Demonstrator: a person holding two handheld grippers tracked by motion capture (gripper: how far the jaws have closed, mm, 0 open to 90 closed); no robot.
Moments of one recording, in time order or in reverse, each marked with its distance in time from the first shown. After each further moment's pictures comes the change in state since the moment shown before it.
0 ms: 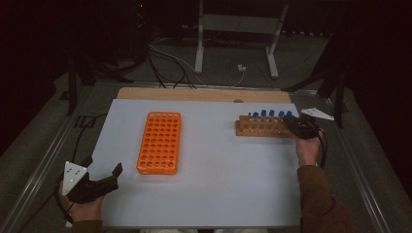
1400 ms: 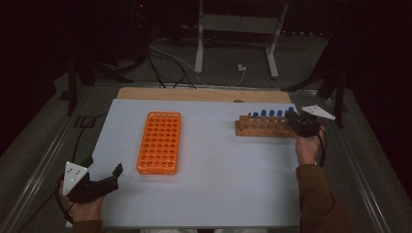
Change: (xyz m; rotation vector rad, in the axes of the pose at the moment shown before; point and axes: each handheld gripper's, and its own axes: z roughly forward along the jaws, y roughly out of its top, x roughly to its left) left arm 0.000 -0.002 0.002 0.015 -0.007 -0.002; right arm 0.008 0.014 -0.012 -0.077 -0.045 -0.031
